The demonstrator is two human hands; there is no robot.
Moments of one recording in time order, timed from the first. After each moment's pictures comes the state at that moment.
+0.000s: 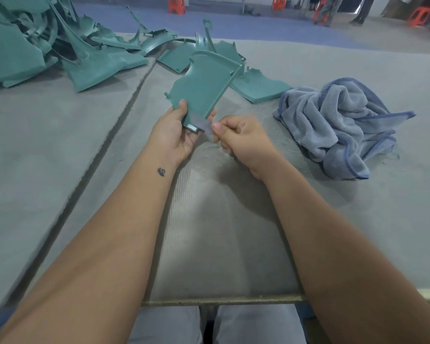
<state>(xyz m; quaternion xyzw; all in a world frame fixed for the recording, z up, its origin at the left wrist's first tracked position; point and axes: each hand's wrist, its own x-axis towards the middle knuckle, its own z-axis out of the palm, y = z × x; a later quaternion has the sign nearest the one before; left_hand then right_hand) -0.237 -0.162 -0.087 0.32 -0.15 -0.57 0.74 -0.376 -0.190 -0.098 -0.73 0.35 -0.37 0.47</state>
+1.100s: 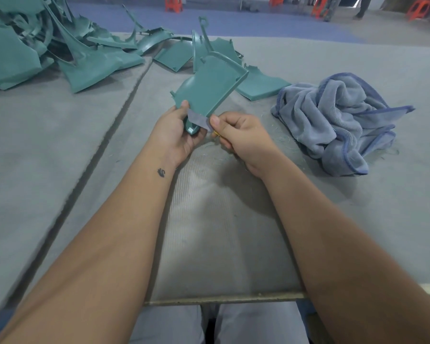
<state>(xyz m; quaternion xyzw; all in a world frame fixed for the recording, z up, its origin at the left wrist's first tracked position) -0.245 -0.162 -0.083 0.35 -0.14 -0.58 0.72 -0.376 -0.191 -0.101 -0.68 0.29 -0.40 0.55</state>
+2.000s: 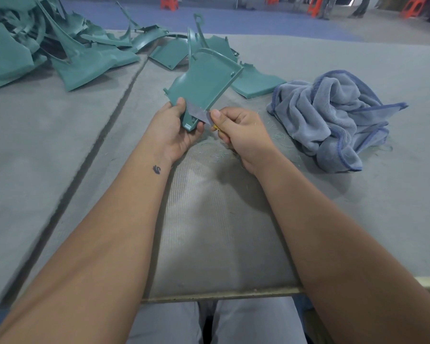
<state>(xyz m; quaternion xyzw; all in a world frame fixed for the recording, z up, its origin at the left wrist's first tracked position) -0.242 -0.164 -0.085 0.42 -0.21 -0.55 0.69 -0.377 -0.189 -0.098 -0.65 0.30 -0.44 0.54</state>
